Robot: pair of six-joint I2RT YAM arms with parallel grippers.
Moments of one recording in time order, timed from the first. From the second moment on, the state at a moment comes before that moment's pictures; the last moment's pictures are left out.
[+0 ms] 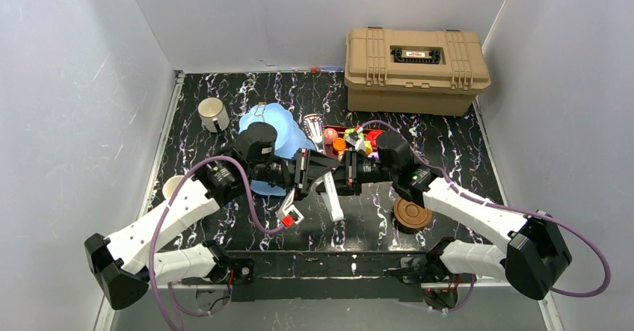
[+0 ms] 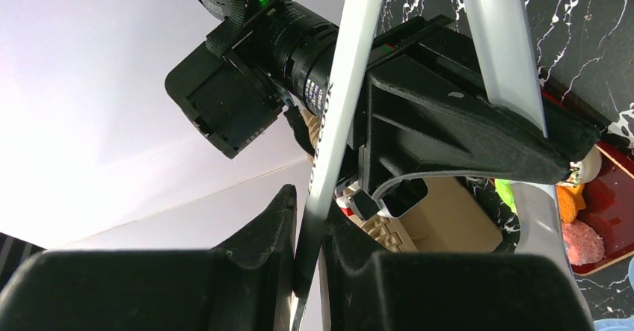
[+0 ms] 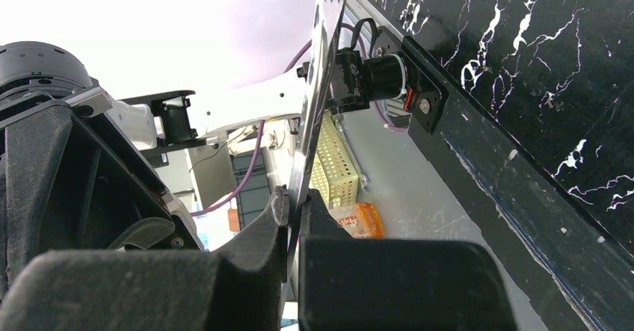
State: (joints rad) left arm -0.82 1.05 1.07 -0.43 0.74 2.00; right arm 0.77 1.17 0.71 0.05 -0.74 1.28
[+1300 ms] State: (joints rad) left arm -0.83 0.86 1.14 -0.96 0.55 1.90; right arm 0.72 1.49 1.45 -1.13 -0.18 0.40
